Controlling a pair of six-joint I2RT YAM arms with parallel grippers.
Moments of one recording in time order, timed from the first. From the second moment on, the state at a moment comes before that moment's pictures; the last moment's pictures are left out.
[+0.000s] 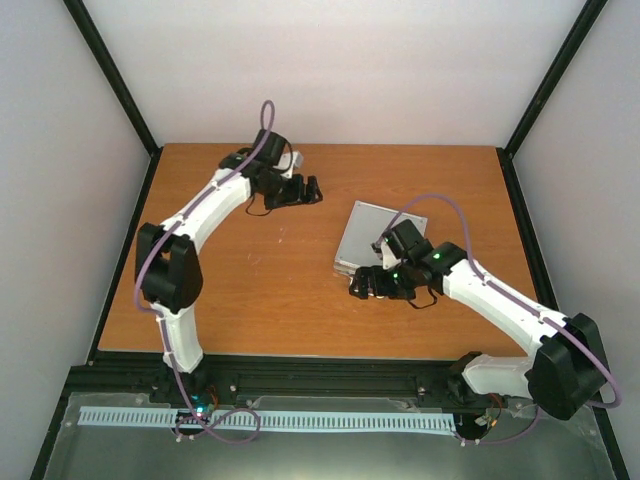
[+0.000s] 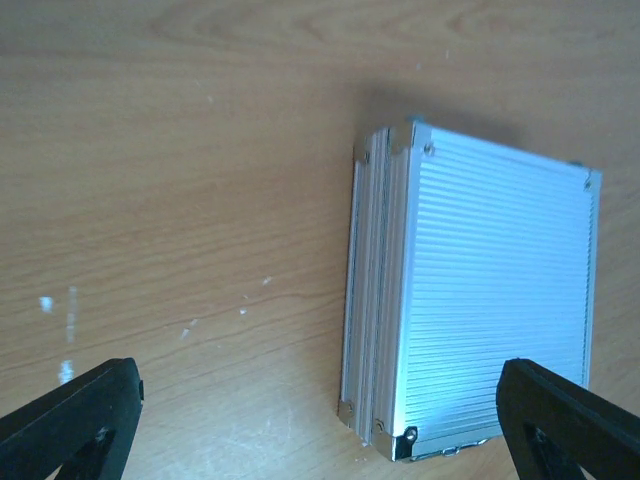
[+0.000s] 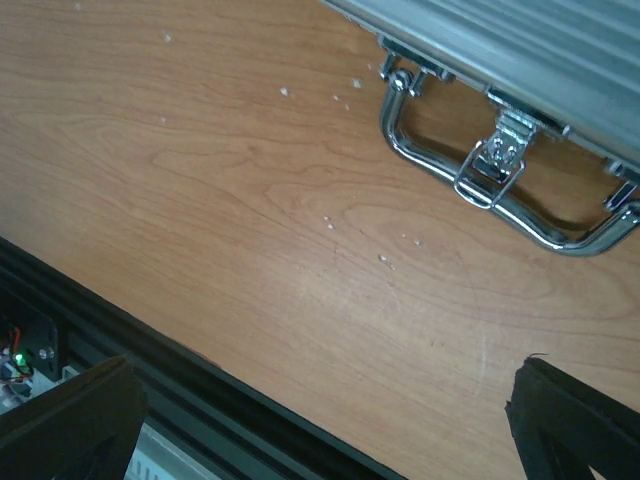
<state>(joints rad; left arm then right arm) -0.39 1.87 1.71 -0.81 0.34 -0.40 0.61 1.23 0.92 -0.81 -0.34 0.51</state>
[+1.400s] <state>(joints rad) -0.53 2.16 1.86 -0.97 0.36 -0.37 0.63 1.46 0.71 -0.33 -0.17 0.53</state>
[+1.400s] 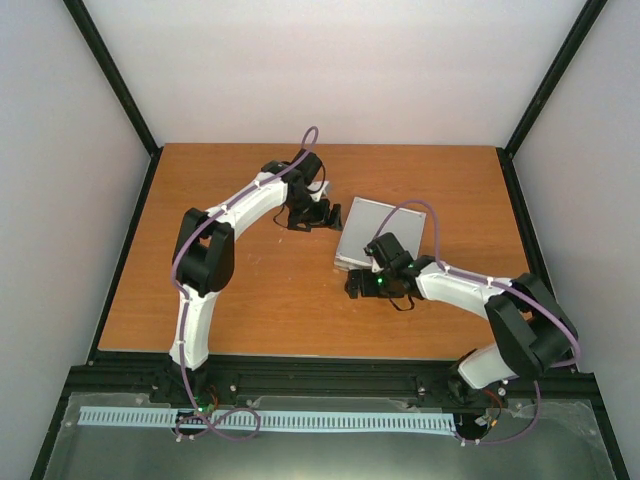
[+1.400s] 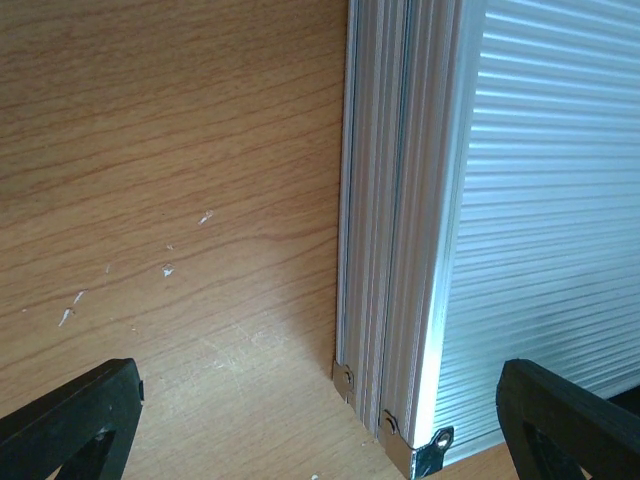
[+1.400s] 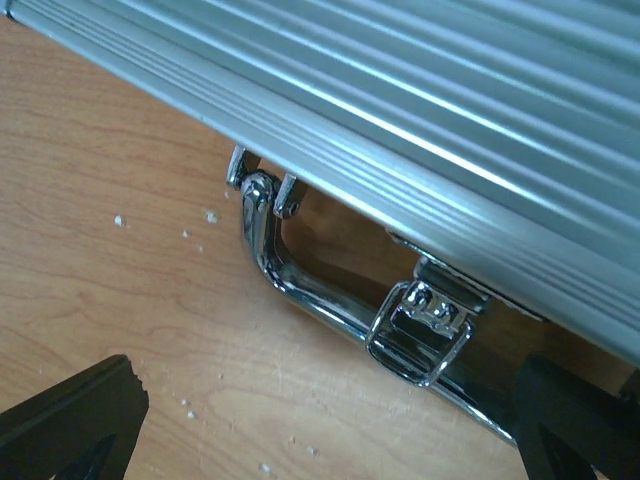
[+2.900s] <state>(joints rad) -0.58 2.28 1.94 -0.99 0.34 -0.31 0.51 1.56 0.69 -0.02 -0.38 0.64</state>
